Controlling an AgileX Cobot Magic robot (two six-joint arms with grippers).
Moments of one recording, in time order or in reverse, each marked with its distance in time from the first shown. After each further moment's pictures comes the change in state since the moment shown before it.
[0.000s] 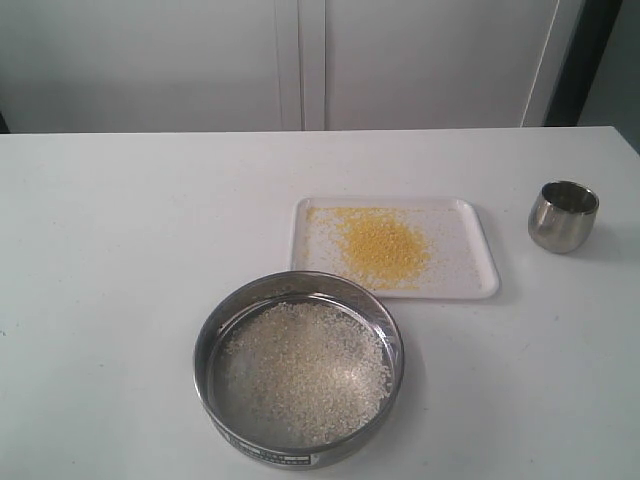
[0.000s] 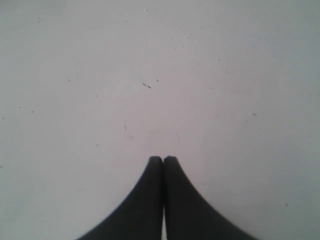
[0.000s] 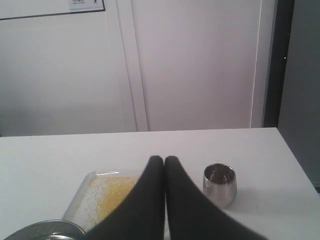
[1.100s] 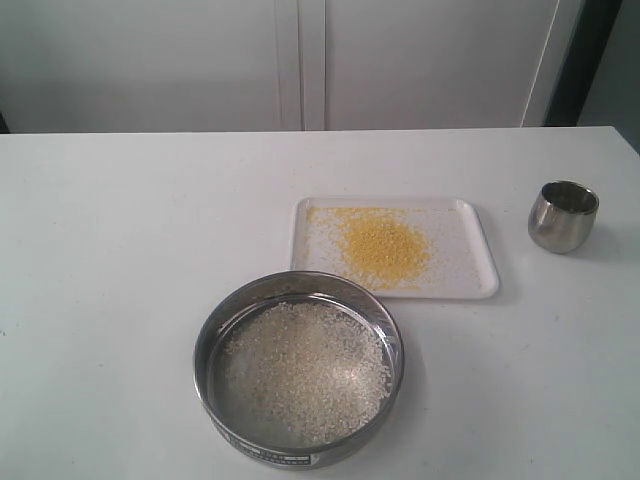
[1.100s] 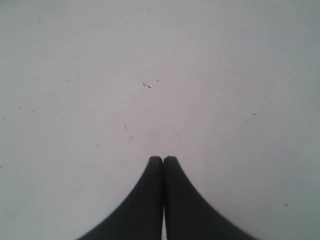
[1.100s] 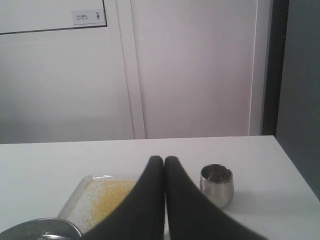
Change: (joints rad) left arm 0.000 0.000 0.000 0.000 0.000 0.000; right arm 0.000 -0.228 0.177 -0.012 -0.036 0.000
